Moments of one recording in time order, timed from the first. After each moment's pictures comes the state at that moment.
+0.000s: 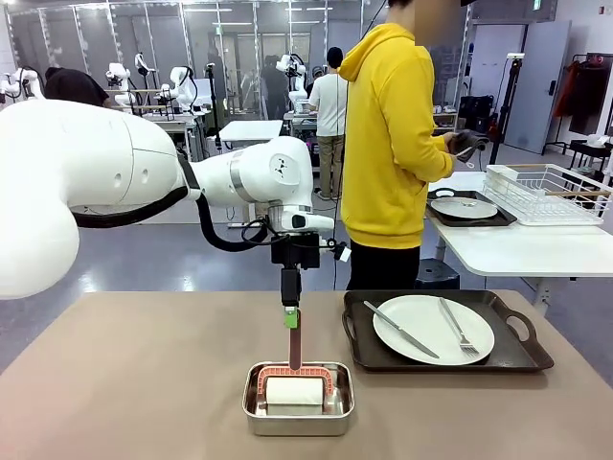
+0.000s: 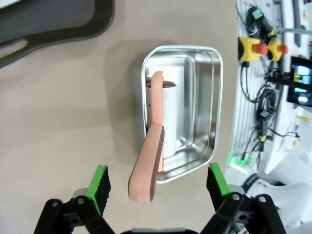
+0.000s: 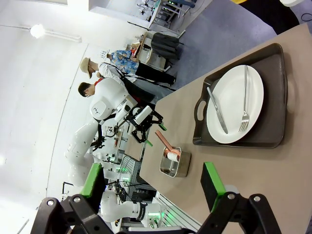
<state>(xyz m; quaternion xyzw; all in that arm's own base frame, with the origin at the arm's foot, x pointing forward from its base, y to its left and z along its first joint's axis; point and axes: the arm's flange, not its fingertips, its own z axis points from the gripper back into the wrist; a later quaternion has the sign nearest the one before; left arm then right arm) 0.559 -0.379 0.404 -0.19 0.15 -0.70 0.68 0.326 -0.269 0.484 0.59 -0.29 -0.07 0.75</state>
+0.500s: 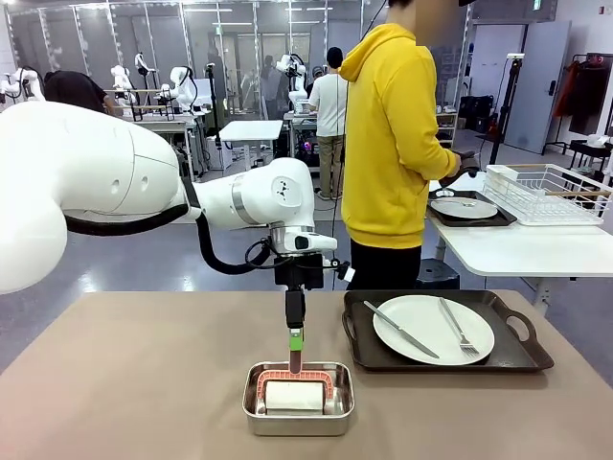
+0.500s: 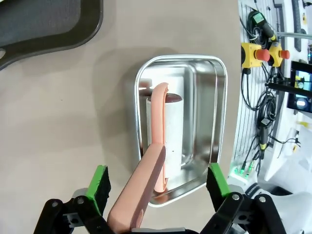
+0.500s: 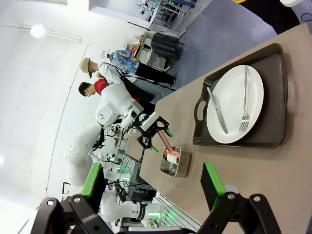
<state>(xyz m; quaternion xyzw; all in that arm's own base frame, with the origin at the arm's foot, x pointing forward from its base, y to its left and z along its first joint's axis) 0.543 -0.385 0.375 -0.20 0.15 -0.69 0.68 0.326 -0.269 0.484 0.59 -0.29 -0.07 0.75</state>
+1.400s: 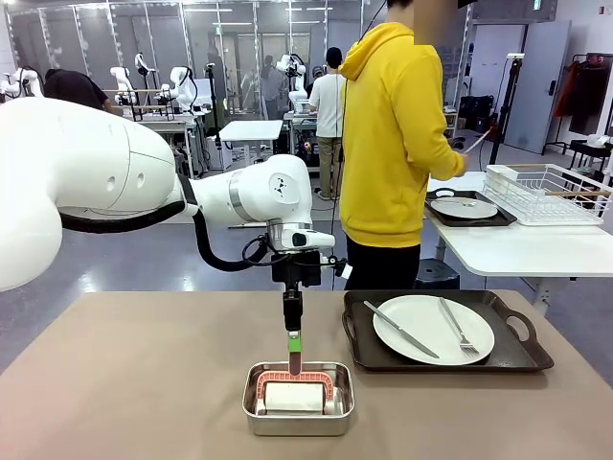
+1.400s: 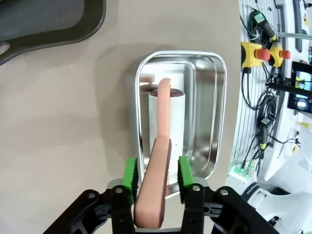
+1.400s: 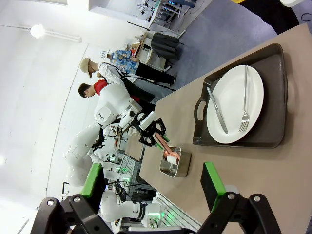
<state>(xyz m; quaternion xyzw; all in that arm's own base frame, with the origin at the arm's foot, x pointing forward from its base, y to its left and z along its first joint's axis) 0.544 -0.380 0.381 -0.19 0.15 -0.69 0.68 0.326 -0.269 0.484 0.59 -0.29 -0.07 0.75</state>
